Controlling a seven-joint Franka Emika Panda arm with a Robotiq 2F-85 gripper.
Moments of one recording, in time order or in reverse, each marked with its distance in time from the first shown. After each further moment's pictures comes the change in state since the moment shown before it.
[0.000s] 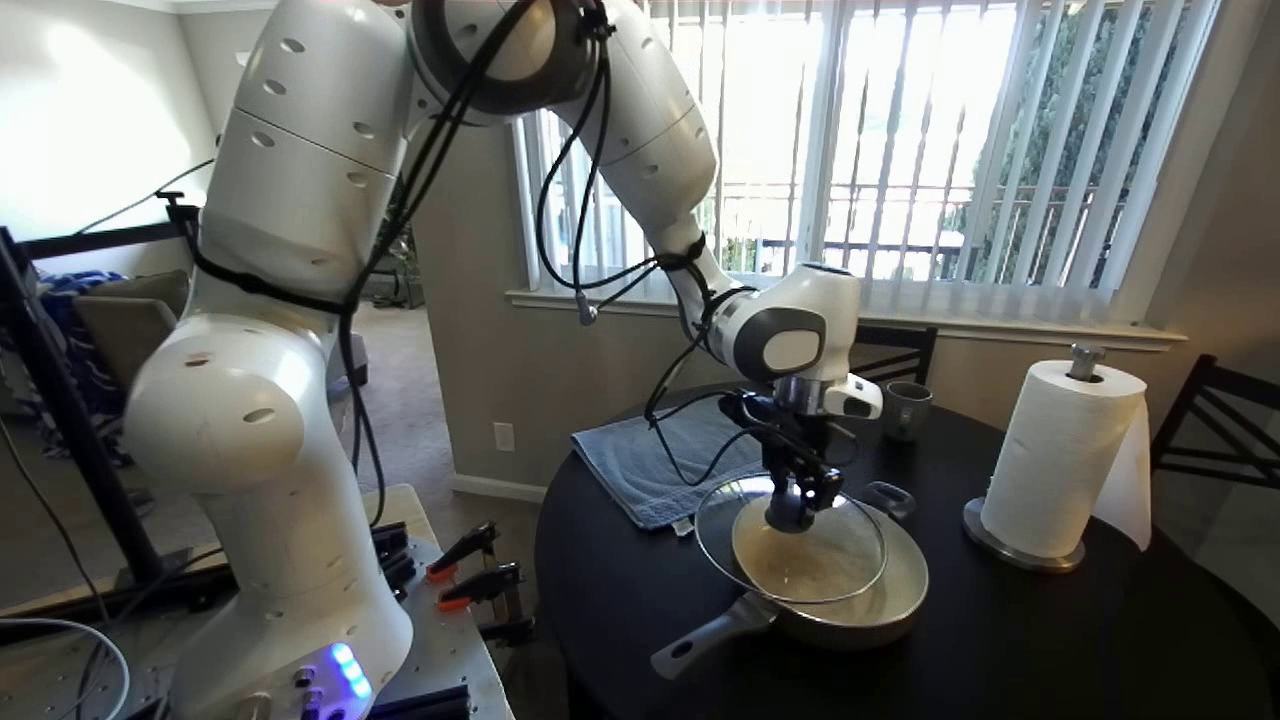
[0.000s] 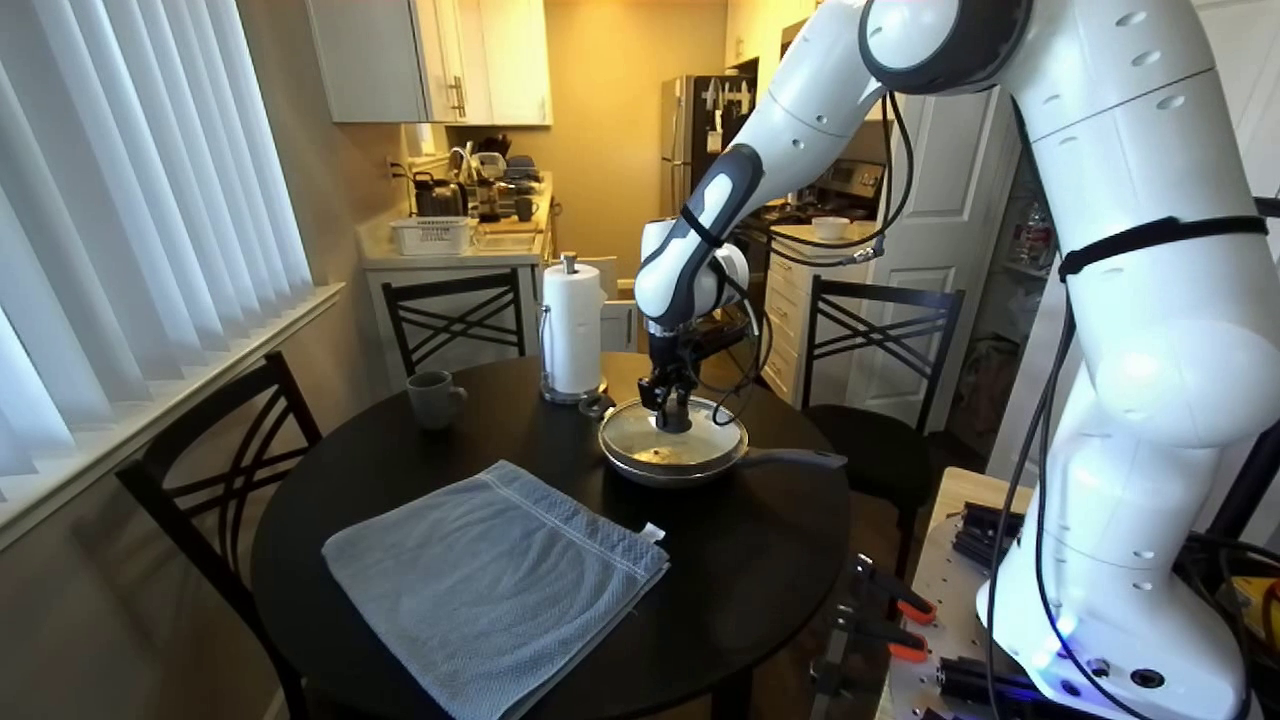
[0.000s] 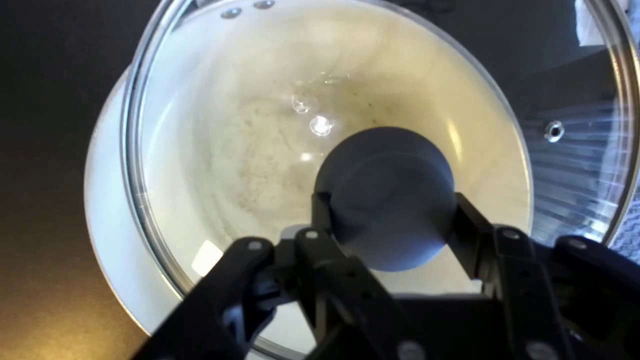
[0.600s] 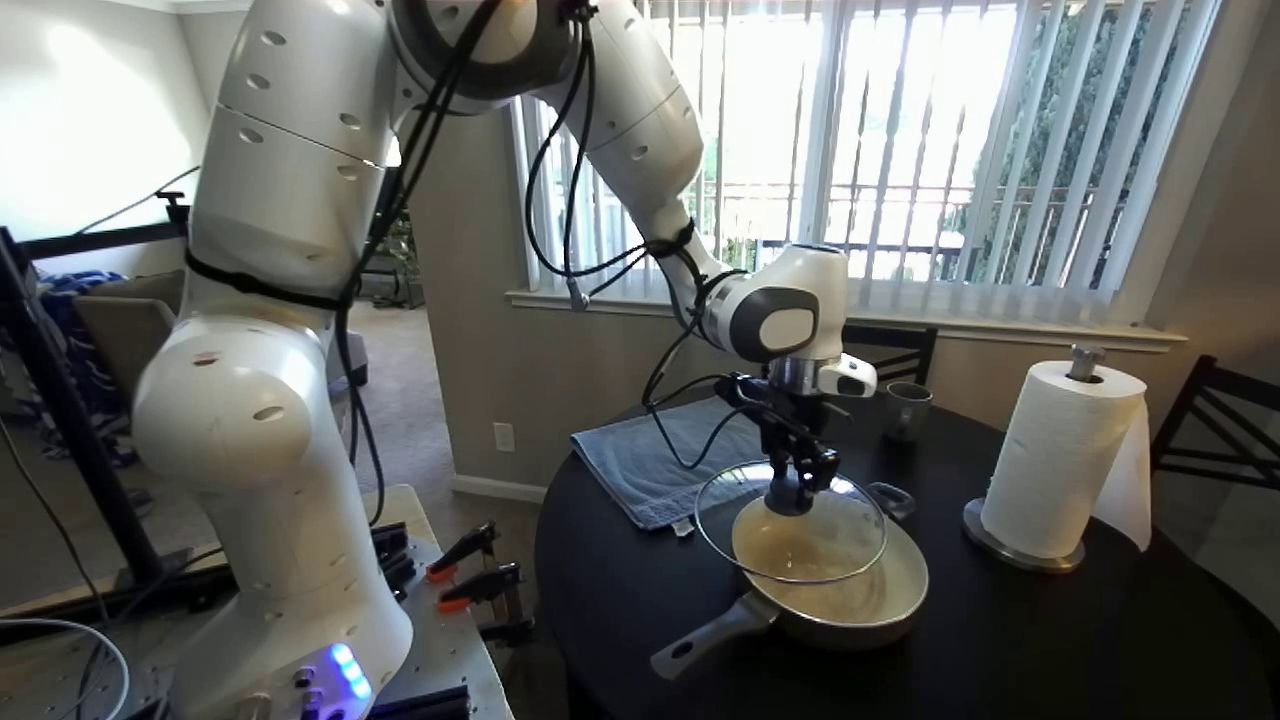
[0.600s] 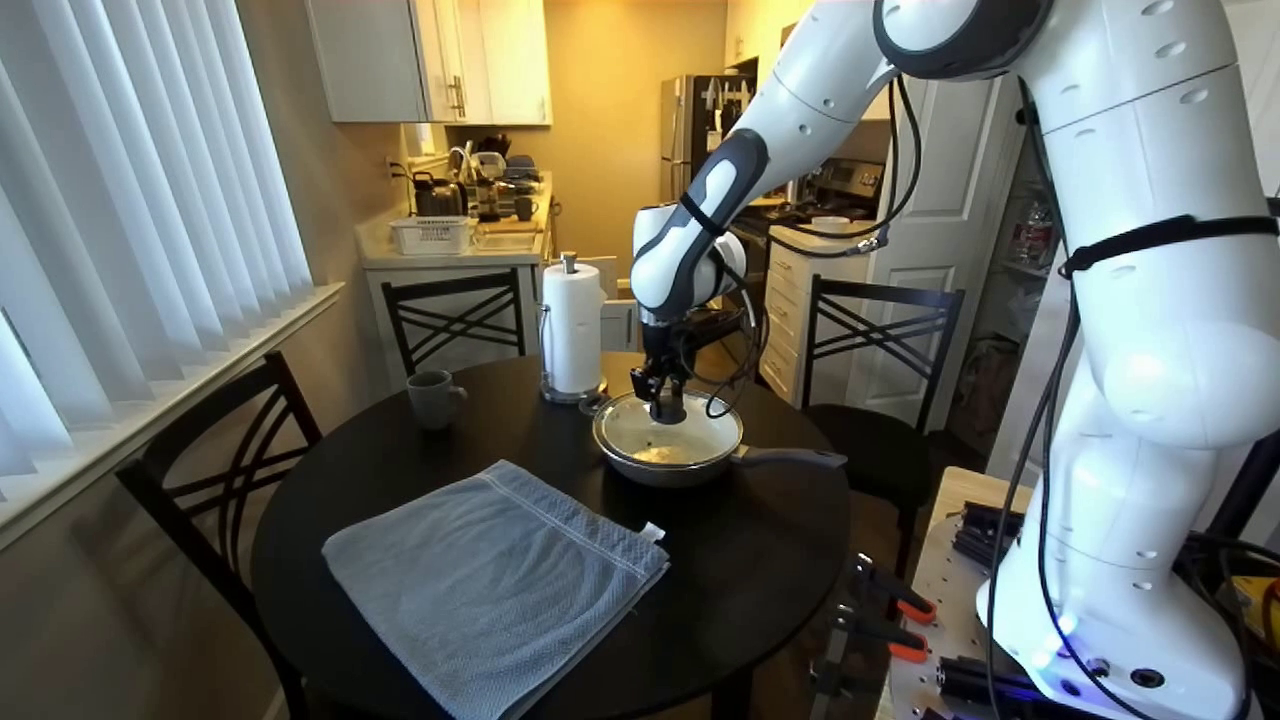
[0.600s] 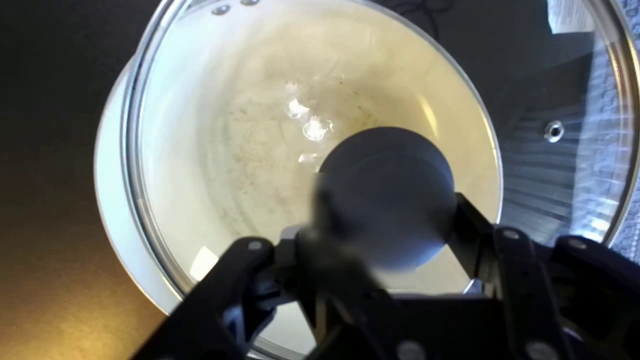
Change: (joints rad) arm 0.038 -0.044 -0.017 -0.009 -0.029 -0.017 0.064
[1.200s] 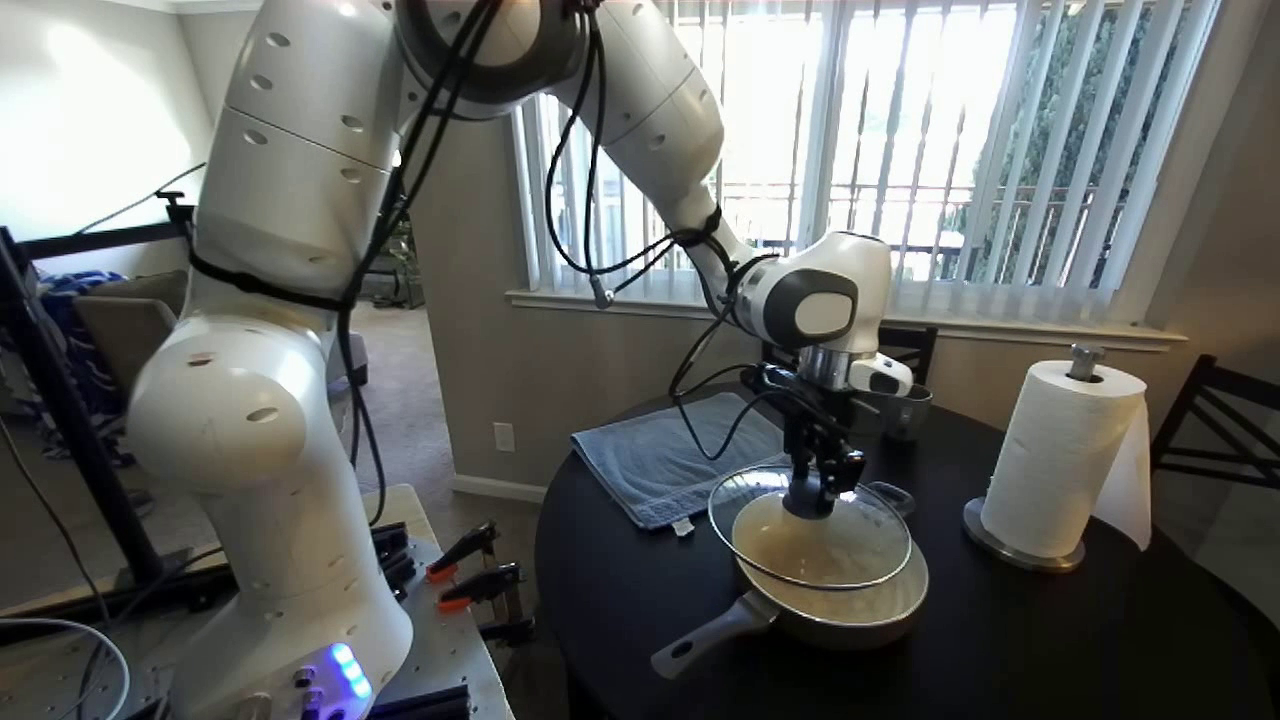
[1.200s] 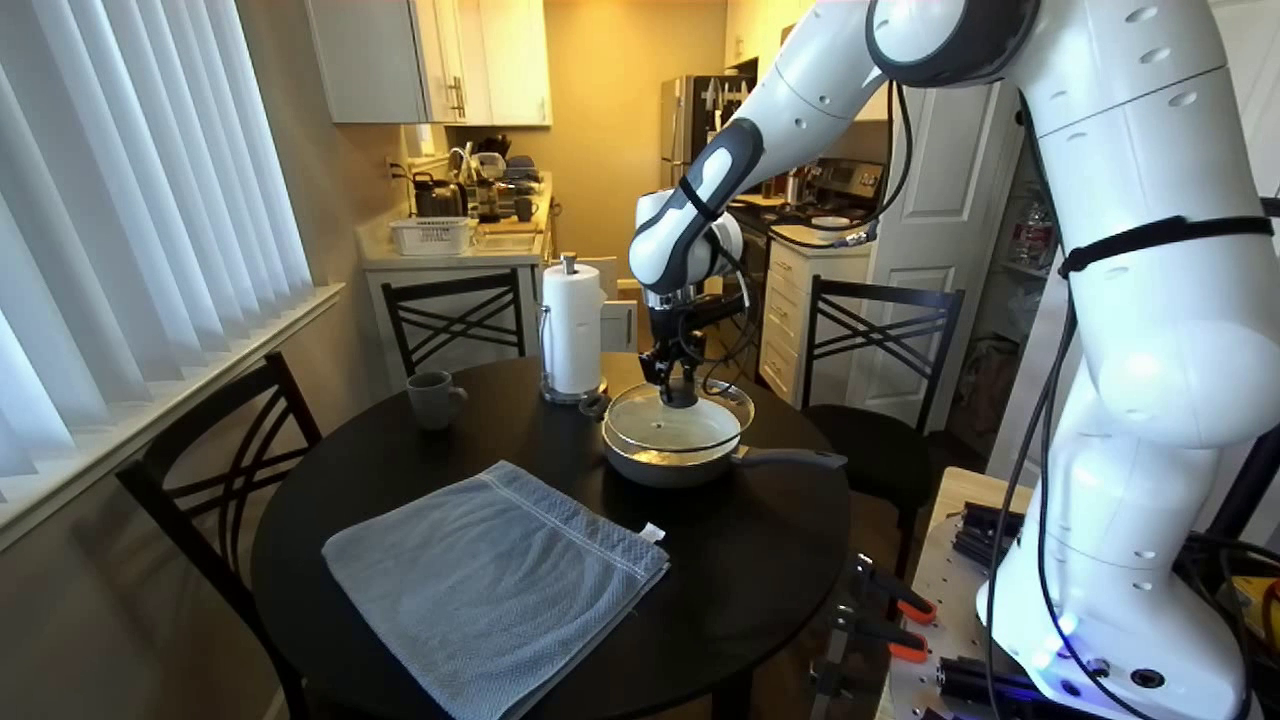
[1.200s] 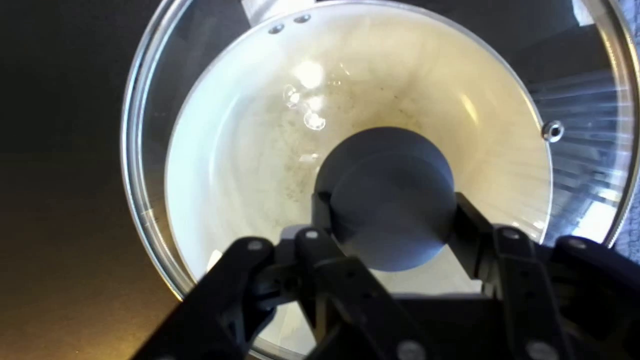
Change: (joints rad) arm -0.026 0.022 -0.030 0.109 0.005 -0.167 0.025
